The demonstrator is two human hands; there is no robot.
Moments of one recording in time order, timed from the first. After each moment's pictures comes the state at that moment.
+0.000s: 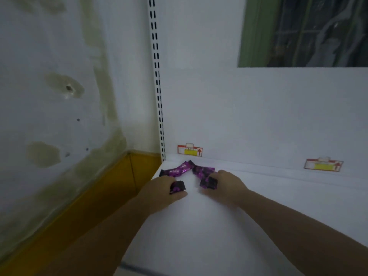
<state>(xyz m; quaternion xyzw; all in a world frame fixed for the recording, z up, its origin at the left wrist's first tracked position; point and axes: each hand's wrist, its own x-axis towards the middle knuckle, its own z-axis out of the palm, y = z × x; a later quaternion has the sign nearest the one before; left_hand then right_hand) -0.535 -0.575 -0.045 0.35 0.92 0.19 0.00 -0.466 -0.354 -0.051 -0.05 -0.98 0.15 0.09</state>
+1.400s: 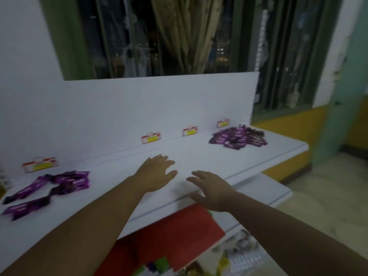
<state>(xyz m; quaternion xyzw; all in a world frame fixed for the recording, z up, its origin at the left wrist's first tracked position) -0.257 -0.372 0.003 0.67 0.73 0.08 -0.03 -0.046 -0.307 -0.036 -0.25 -0.96 0.00 0.13</state>
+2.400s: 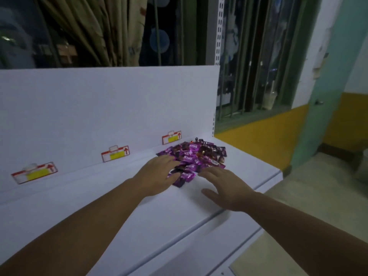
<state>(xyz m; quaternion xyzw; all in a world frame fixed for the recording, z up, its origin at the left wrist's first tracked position) -0.110 -0.028 -0.007 0.75 0.64 0.13 -0.06 0.124 0.033 -0.037 -0.28 -0.95 -0.03 0.16</state>
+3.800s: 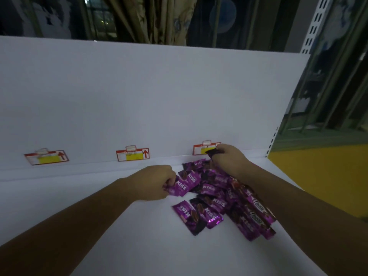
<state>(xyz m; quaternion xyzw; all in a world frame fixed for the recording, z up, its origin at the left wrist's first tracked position) -0.192 0.034 -0.027 0.65 0.76 0.08 0.07 -0.027 0.205 0.006 -0.35 -0.84 0.38 0.19</state>
